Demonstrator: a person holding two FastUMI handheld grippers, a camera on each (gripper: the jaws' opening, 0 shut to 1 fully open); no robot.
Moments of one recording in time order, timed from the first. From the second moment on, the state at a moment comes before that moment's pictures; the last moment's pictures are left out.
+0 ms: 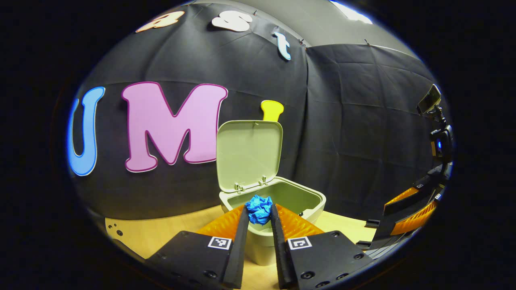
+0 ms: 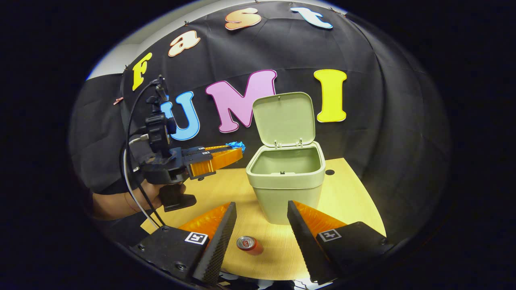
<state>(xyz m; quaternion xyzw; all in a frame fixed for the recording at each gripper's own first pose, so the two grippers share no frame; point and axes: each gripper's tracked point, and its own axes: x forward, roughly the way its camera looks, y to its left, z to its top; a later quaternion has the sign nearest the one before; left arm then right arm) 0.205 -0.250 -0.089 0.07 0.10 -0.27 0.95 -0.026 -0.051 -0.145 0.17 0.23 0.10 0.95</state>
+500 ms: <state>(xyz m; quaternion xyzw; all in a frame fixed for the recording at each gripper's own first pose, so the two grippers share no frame) 0.241 -0.273 -0.118 0.07 0.13 -0.29 0.95 -0.022 -0.068 -0.146 0.17 0.23 0.07 0.96</state>
